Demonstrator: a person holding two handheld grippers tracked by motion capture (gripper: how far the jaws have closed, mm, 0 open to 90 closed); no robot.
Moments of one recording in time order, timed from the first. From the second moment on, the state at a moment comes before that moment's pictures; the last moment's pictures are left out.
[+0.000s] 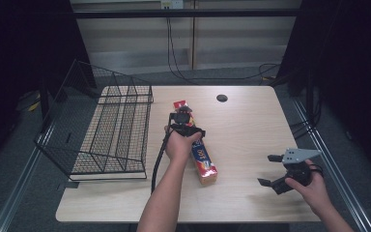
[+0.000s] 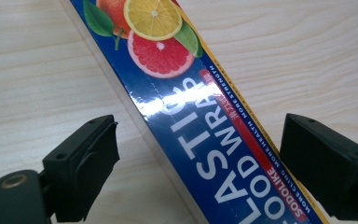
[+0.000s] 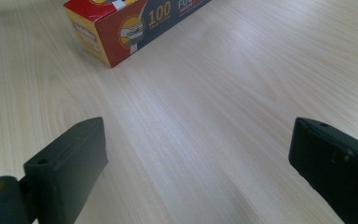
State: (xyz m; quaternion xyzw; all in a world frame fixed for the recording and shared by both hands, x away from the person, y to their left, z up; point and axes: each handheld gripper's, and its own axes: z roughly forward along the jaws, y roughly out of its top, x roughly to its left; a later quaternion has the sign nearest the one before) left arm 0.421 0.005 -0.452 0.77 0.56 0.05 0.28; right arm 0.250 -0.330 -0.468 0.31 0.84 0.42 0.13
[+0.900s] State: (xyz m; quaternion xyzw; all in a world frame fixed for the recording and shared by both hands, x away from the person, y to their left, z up) left arm 0.416 0.003 -0.454 0.77 0.58 0.03 0.27; right arm 0.250 -0.330 -0.467 0.30 0.84 0.42 0.14
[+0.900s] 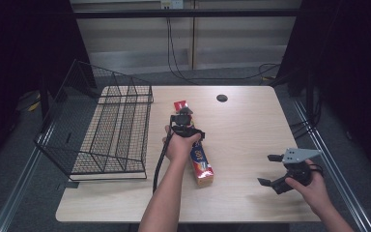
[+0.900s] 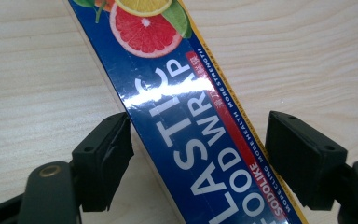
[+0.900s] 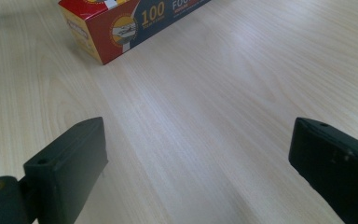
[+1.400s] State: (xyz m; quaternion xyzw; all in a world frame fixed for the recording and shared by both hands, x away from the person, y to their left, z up) left arm 0.418 0.008 -0.451 0.75 0.62 0.00 0.25; right arm 0.251 -0.330 -0.468 0.30 0.84 0.43 0.13
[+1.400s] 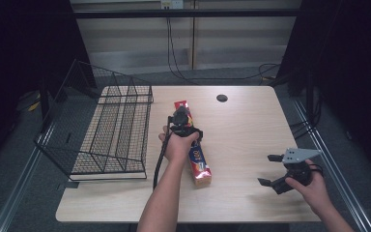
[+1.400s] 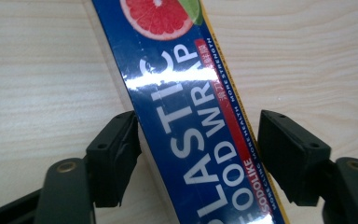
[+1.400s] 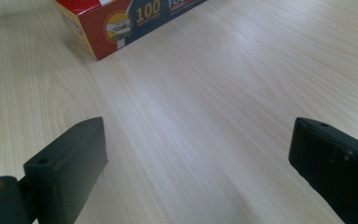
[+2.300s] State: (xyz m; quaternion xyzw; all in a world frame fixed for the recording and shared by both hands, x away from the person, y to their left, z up) left arm 0.429 0.010 -0.453 0.75 0.62 0.03 0.22; right arm 0.252 -0.330 -0.469 0.30 0.84 0.42 0.13
